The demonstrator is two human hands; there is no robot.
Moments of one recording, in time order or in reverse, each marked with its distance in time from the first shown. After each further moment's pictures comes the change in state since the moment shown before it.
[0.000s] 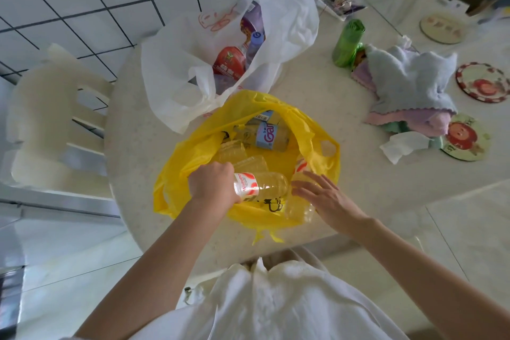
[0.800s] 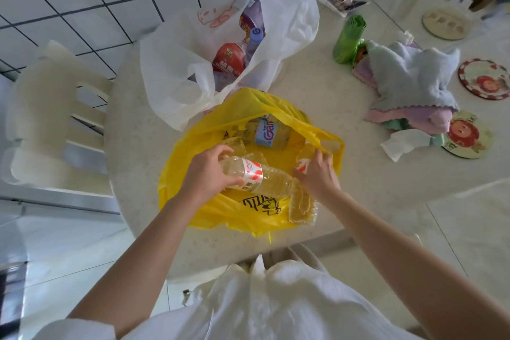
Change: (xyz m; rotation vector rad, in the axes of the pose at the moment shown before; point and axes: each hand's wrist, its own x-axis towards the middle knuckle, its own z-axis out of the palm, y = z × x) left_hand 0.026 -0.026 0.022 -0.754 0.163 0.139; right_hand 0.065 -0.011 -0.012 0.415 0.002 0.929
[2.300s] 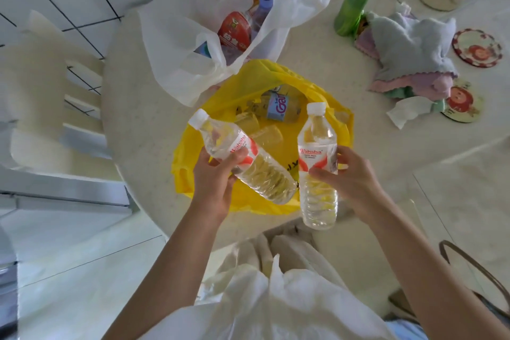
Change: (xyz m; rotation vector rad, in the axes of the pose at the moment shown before) left_hand -0.064 -0.025 -0.002 -1.466 0.038 -0.317; right_hand -0.133 -0.029 -0.028 0.591 0.053 0.014
